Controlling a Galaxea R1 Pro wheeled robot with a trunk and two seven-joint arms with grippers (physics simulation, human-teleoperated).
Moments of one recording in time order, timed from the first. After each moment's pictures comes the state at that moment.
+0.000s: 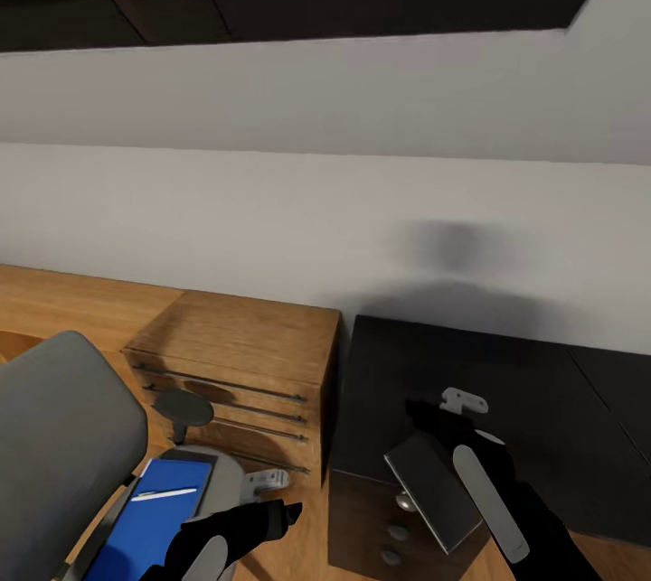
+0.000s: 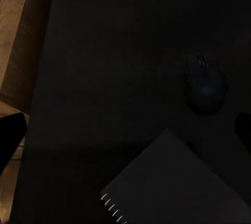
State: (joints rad) left arm -0.19 0.10 -0.49 -1.27 0.79 0.57 0.30; right arm -0.34 -0.11 0.22 -1.36 -0.66 0.51 -0.45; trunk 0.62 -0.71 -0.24
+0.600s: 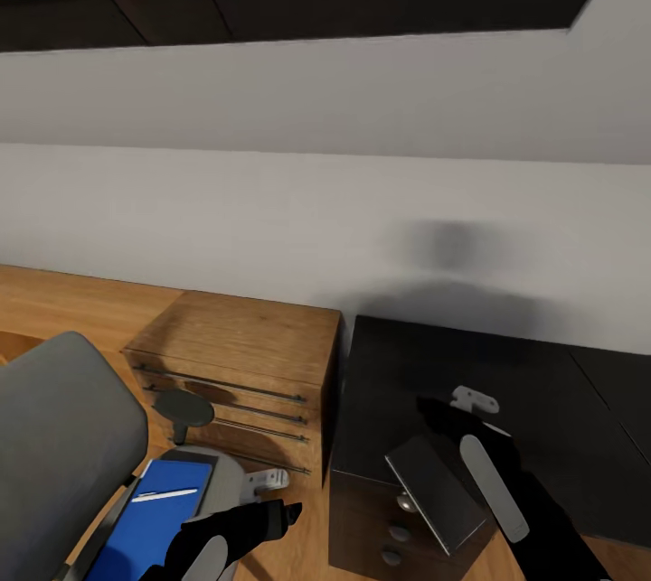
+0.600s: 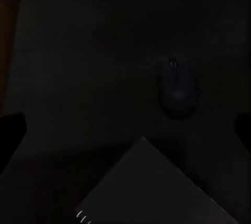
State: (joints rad) left arm -0.19 0.10 -0.49 -1.27 0.79 0.57 0.30; right arm -0.39 -0.11 0.16 -1.27 -0.66 0.51 -0.45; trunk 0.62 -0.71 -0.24
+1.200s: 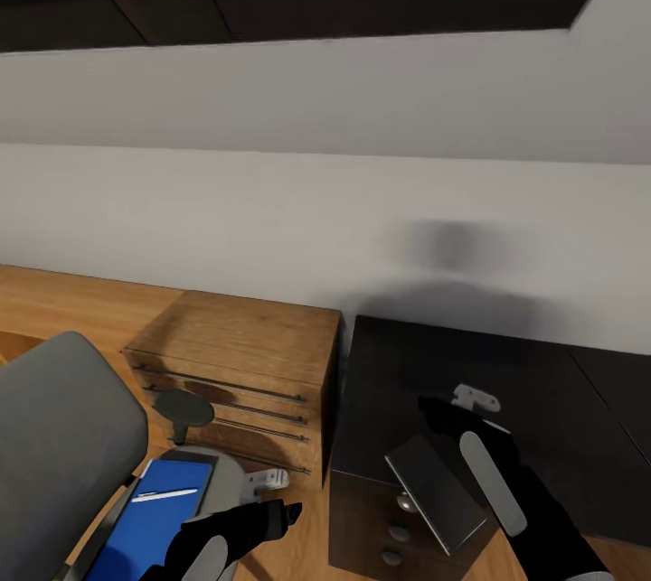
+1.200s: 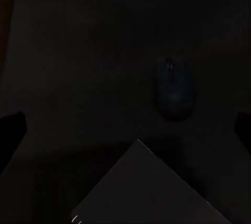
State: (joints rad) left arm -0.19 0.10 -0.49 -1.27 0.79 0.57 0.30; right arm -0.40 -0.11 0.15 -1.24 -0.65 0.51 -0.45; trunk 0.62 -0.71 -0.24
